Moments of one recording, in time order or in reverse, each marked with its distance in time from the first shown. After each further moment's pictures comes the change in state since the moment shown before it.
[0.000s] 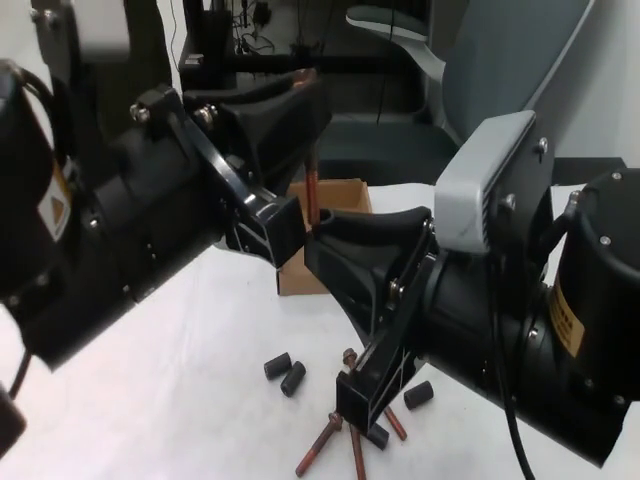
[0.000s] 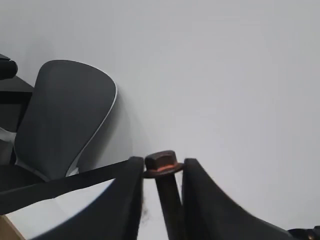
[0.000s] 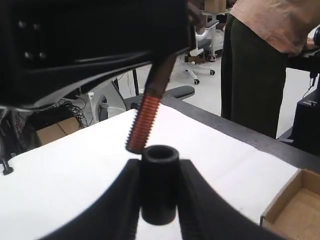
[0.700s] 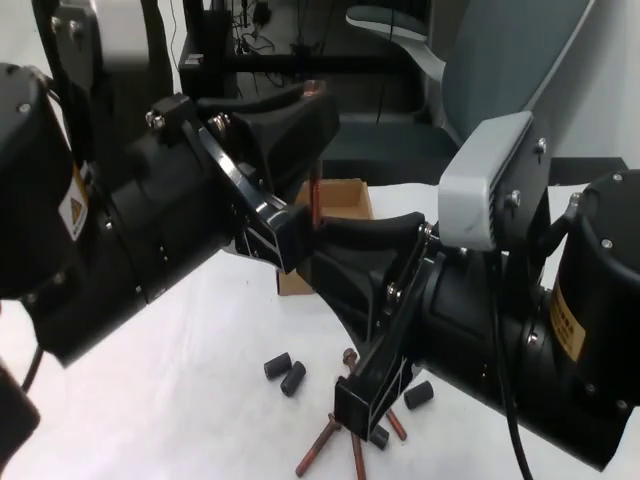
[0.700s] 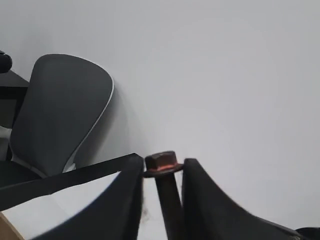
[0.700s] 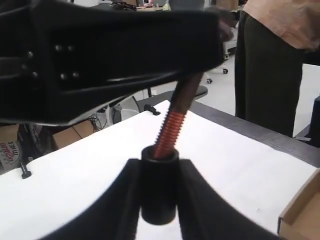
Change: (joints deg) left arm -0.1 1.2 0.0 -0.8 1.5 0.0; right arm 0.0 0.0 0.1 -0.5 -0.8 2.4
